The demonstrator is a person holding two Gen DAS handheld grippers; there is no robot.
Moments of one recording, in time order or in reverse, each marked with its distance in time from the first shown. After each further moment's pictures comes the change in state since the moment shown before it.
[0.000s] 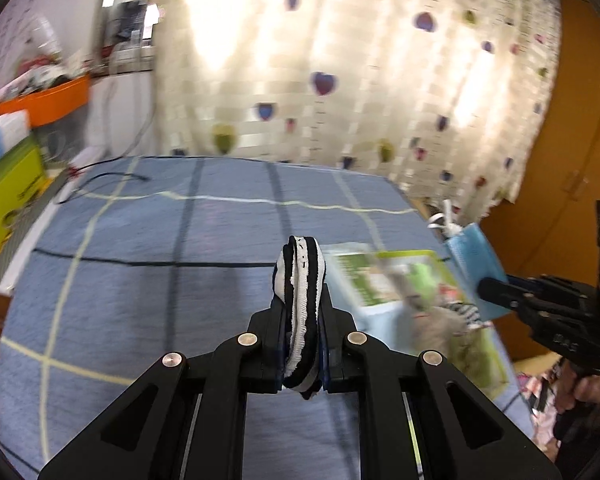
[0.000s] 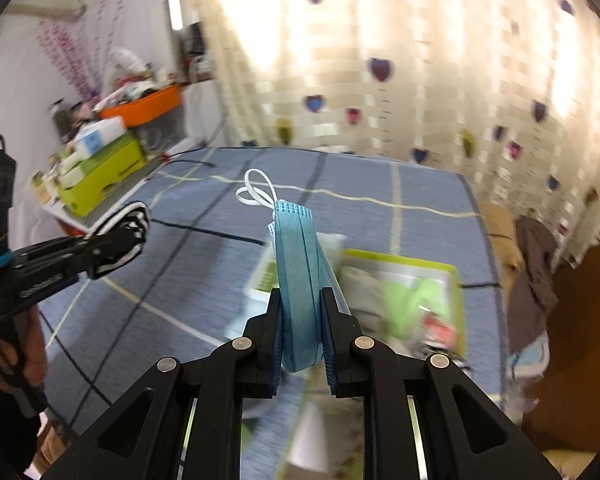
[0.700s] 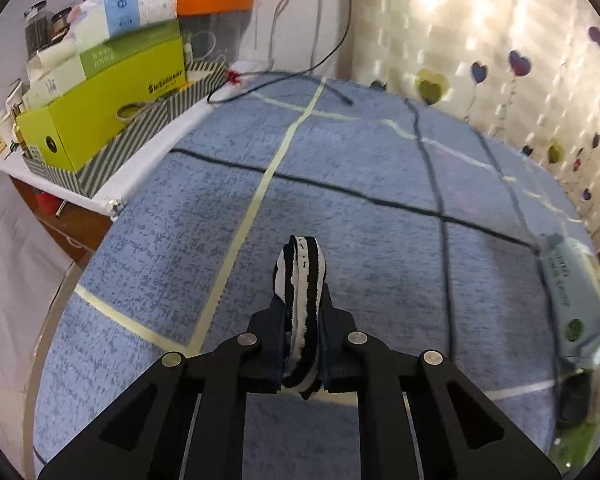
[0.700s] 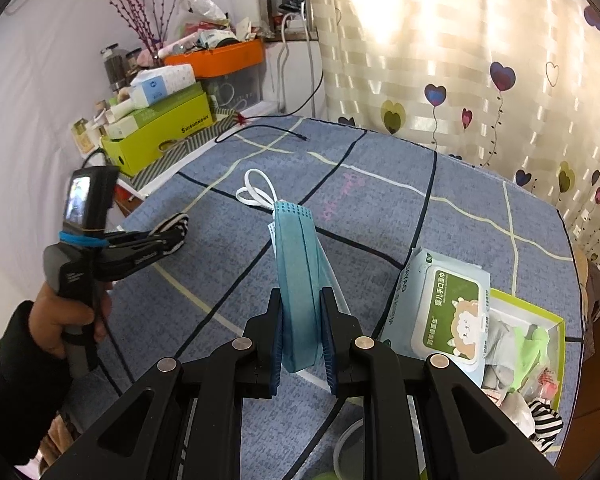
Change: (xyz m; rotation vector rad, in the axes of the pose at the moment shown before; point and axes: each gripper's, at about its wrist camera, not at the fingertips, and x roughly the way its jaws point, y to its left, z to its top) left arm 0.037 0.208 -0.057 -0.243 0.114 0.394; right arm 0.081 0.135 0.030 -0.188 0.094 0.170
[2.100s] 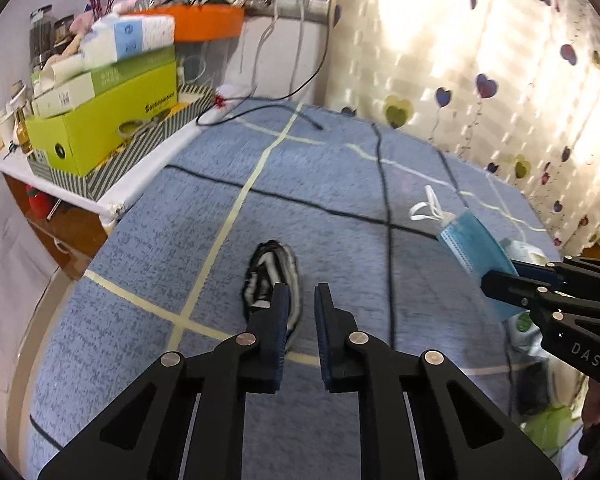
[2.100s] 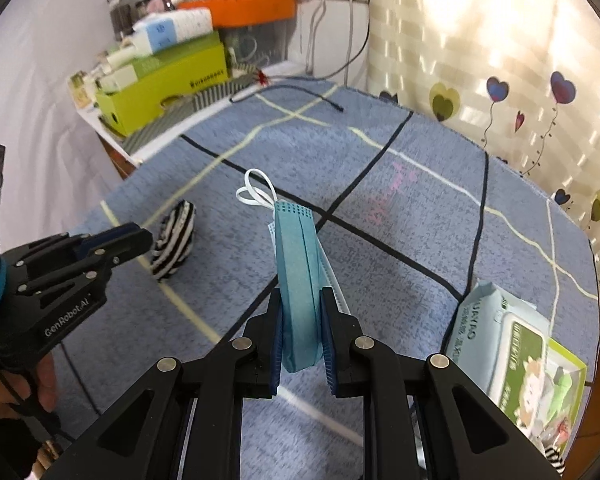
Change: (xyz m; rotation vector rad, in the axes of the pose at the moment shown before) left arm -0.046 -0.010 -0.011 -0.010 -0.068 -0.072; right arm 0.080 0.045 0.032 -0.104 0.126 -0.006
